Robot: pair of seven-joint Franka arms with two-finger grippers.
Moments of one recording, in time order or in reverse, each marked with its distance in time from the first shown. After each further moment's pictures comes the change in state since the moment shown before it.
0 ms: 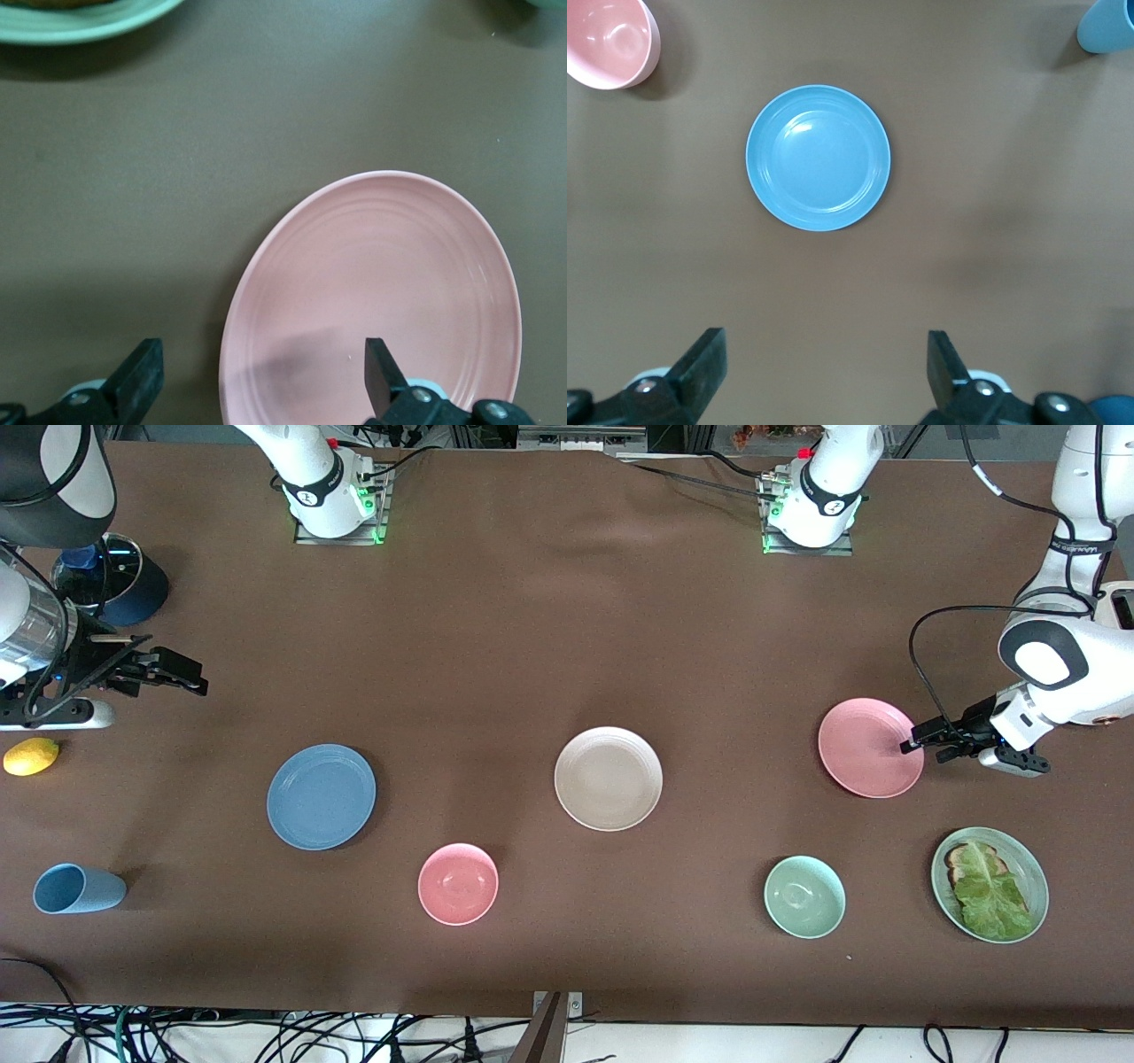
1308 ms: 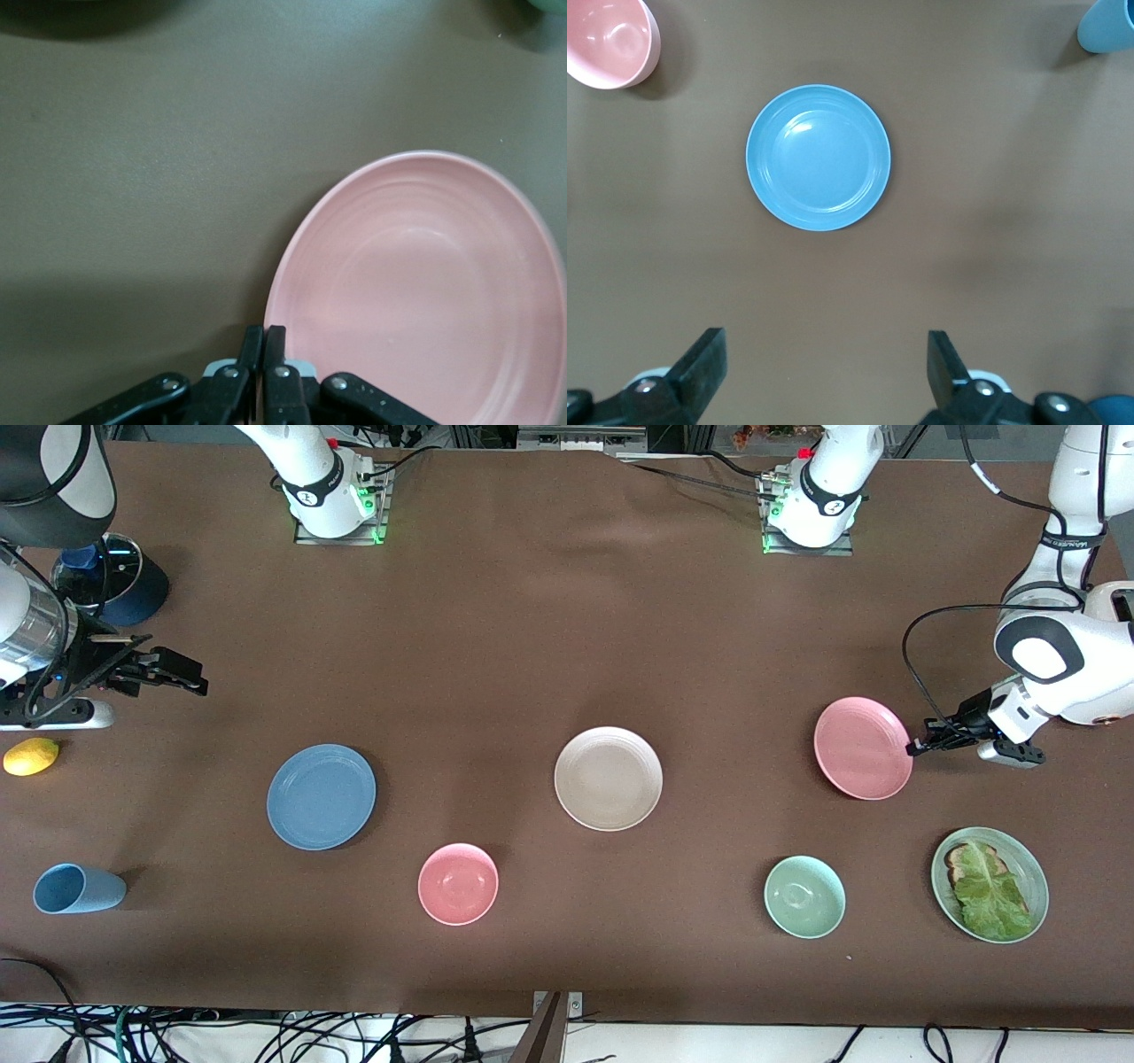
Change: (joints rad) left arm 0.003 -0.001 0.001 -0.030 -0.063 0.018 0.025; right arm 0.000 0.000 0.000 0.000 0.000 0.000 0.000
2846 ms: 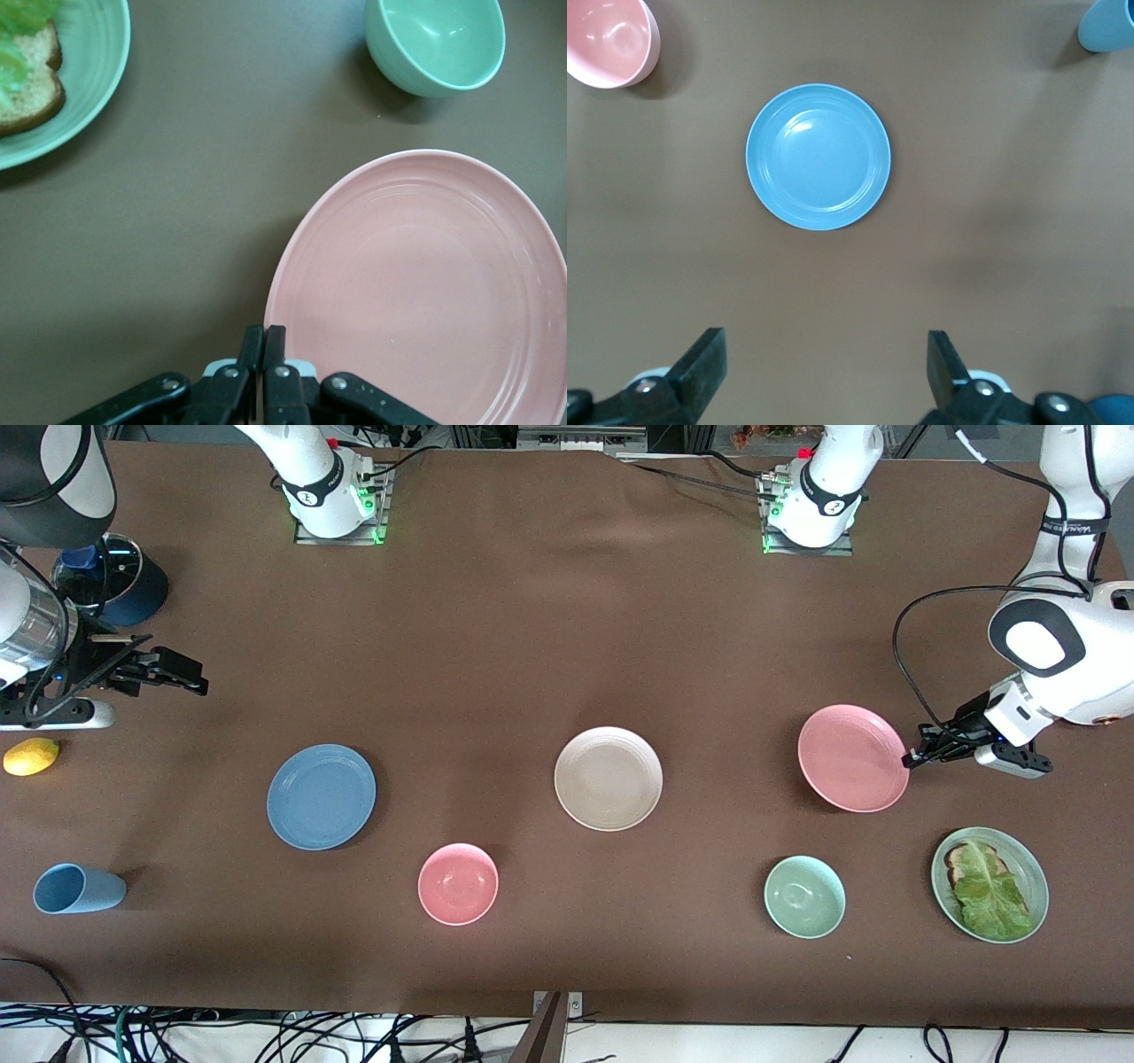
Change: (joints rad) left arm -0.114 -0.137 -0.024 0.013 0.085 0.000 -0.161; right arm 0.000 0.000 0.000 0.000 0.000 -0.002 0.000
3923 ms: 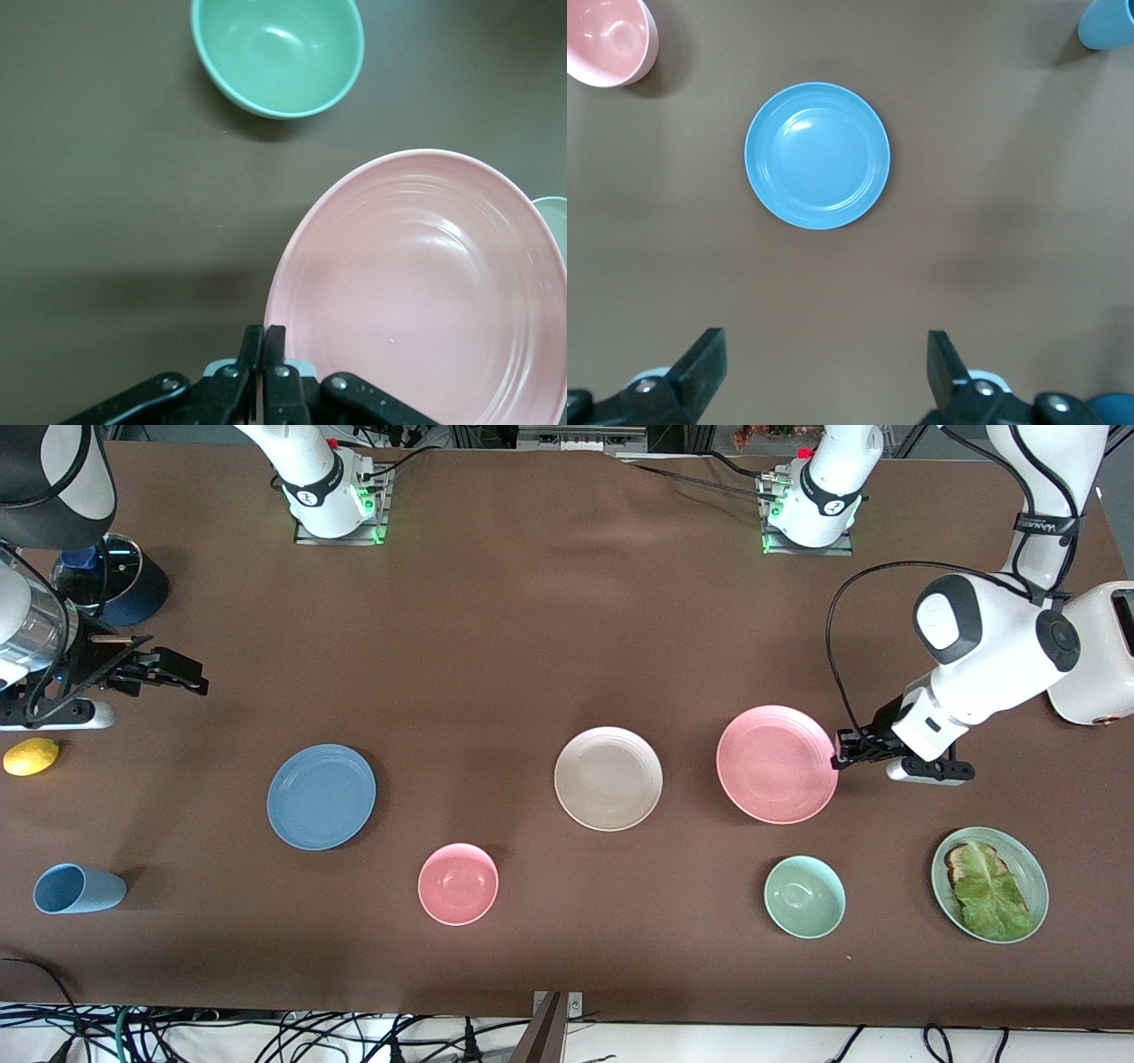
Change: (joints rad) left arm -0.063 -0.059 -0.249 0.041 0.276 -0.008 -0.654; right arm 0.000 0.001 -0.002 -0.001 0.000 -0.001 0.000
